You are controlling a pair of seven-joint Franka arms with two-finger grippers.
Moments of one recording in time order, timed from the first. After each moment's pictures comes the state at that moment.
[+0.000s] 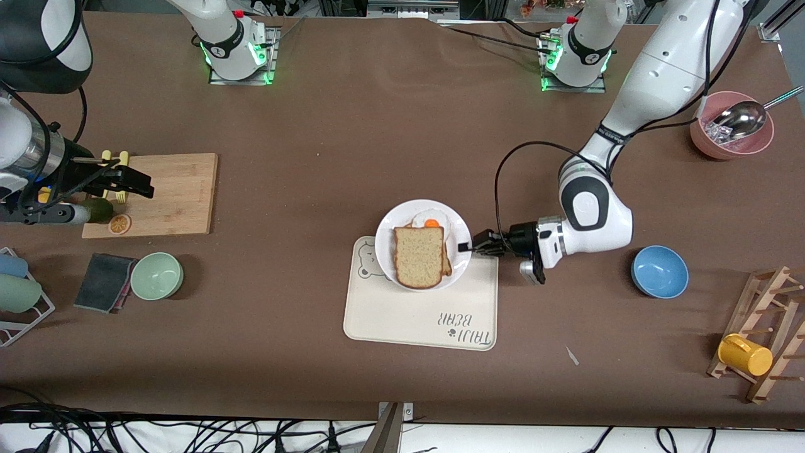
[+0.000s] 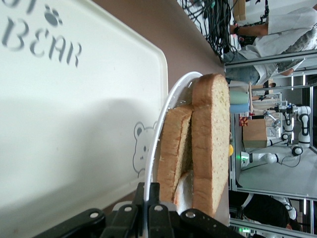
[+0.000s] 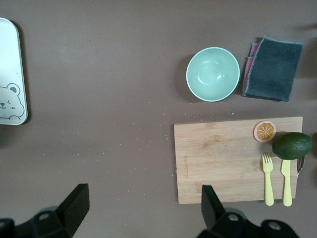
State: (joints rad) left arm 0.03 0.74 -0.35 -1.72 -1.28 2.26 0.79; right arm 0.14 0.19 -0.11 -1.53 0.05 1.64 0.06
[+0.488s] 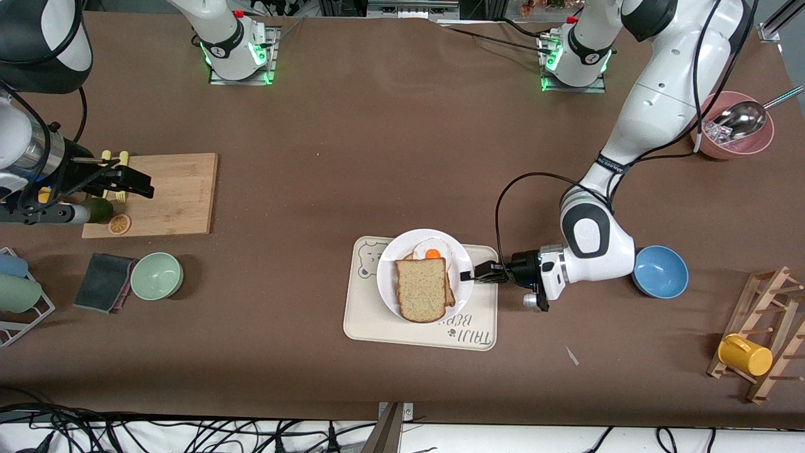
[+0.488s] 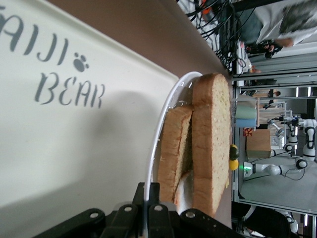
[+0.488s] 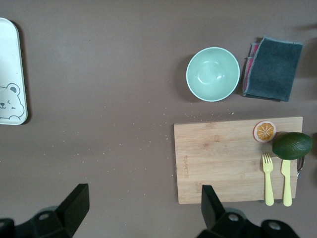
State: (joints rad) left arm 0.02 0.90 -0.35 -1.52 -1.17 2.26 0.68; right arm 0.14 0.19 -0.11 -1.53 0.05 1.64 0.06
